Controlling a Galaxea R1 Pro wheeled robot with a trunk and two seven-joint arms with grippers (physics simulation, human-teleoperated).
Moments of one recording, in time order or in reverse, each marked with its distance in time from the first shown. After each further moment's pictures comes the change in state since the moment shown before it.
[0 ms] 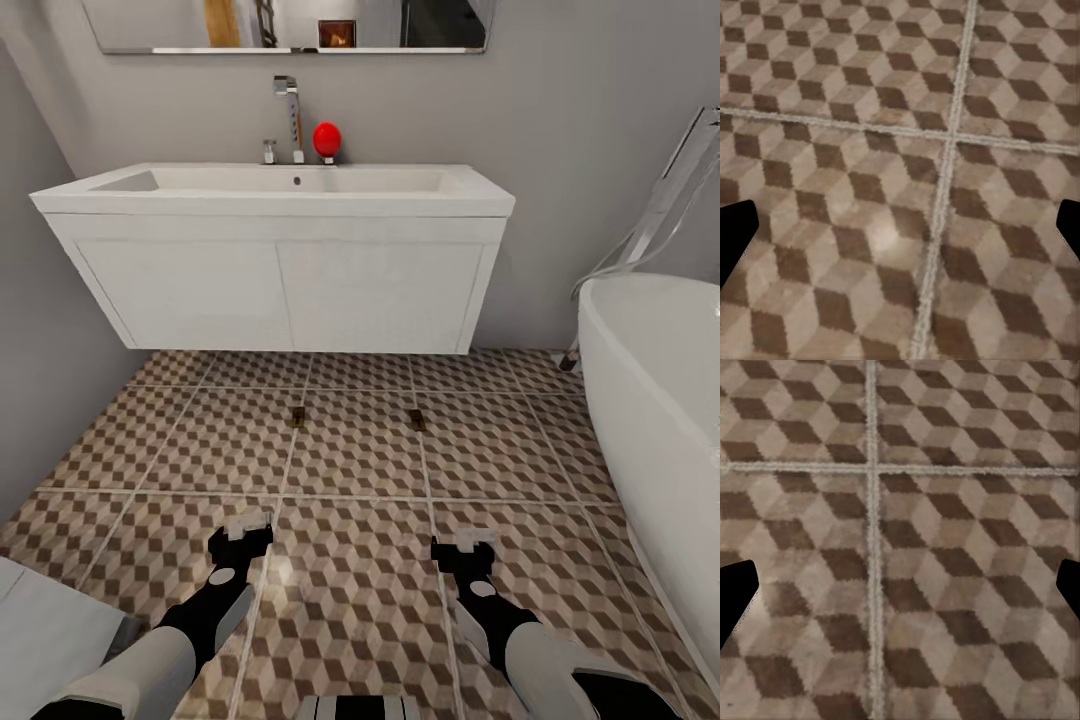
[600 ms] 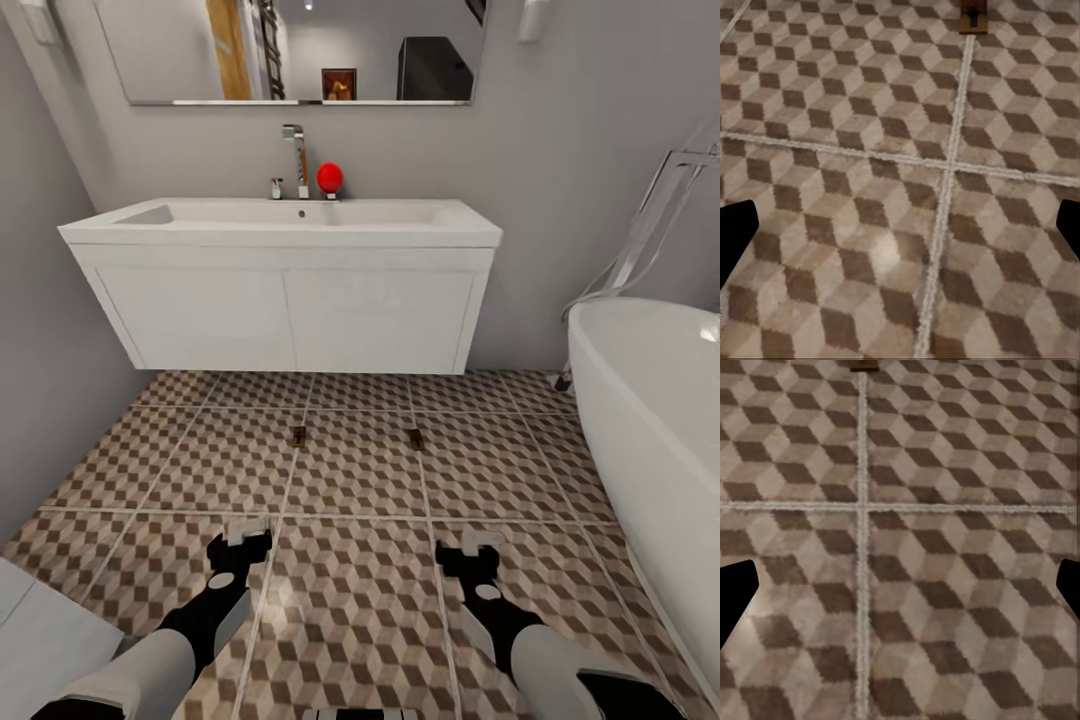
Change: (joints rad) left arm -0.001 0.000 0.000 0.028 0.006 0.003 0.000; right arm 0.003 -0.016 0.003 0.013 0.003 0.001 0.003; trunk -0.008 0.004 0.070
